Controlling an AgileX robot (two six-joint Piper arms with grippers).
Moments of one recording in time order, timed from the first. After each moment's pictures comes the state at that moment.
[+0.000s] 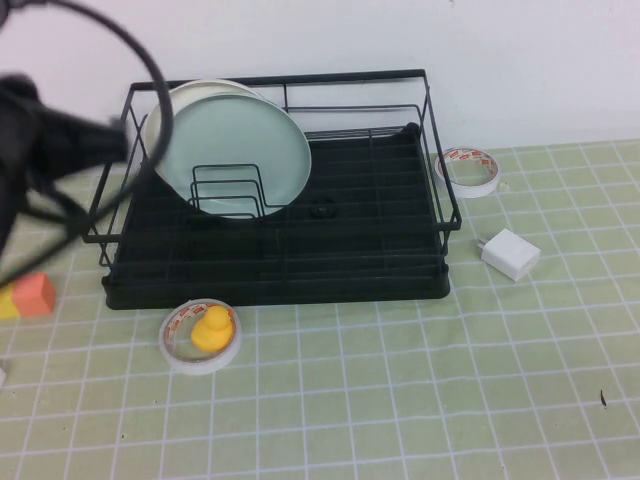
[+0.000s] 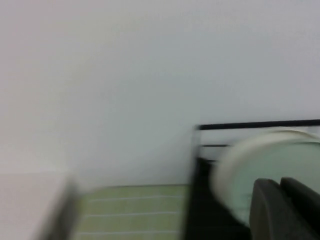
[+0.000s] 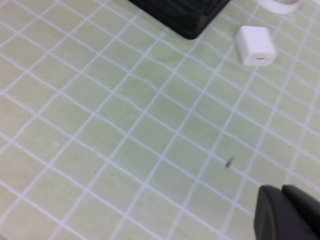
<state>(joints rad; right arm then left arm) 0.35 0.47 -0.47 0.05 0.75 -0.38 -0.77 1.10 -1.00 -1.78 -0.91 1.75</state>
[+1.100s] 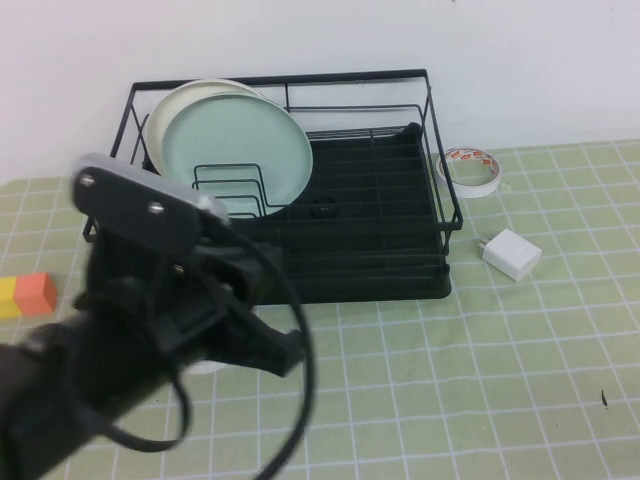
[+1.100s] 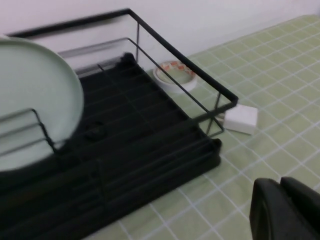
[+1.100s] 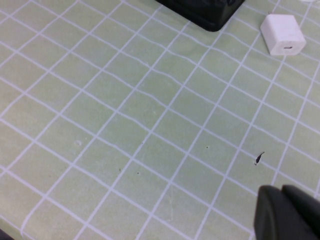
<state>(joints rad) 0.35 0.44 -0.37 0.13 0.69 -0.39 -0.81 1.07 -0.71 -1.74 -0.20 1.59</state>
